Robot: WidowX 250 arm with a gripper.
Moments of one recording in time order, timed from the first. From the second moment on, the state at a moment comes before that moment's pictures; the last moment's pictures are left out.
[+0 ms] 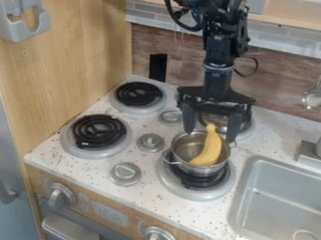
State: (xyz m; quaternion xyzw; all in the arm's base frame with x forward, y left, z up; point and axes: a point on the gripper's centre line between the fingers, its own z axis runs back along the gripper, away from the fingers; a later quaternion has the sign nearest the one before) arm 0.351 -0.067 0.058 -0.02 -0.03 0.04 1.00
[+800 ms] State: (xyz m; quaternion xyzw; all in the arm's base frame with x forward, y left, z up) arm 0.391 -0.071 -0.003 -0.01 0.01 0.03 1.00
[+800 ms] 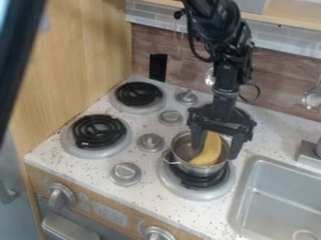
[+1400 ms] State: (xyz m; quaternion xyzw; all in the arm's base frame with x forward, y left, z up) arm 0.411 -0.058 -0.005 -0.02 0.00 0.04 1.00
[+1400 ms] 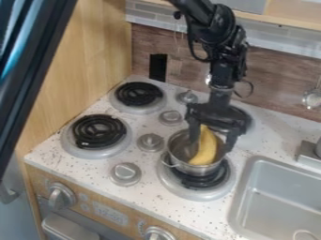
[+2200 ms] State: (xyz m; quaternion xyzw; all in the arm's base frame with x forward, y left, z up) arm 0.399 -0.037 0.027 -0.03 -0.04 0.05 1.00
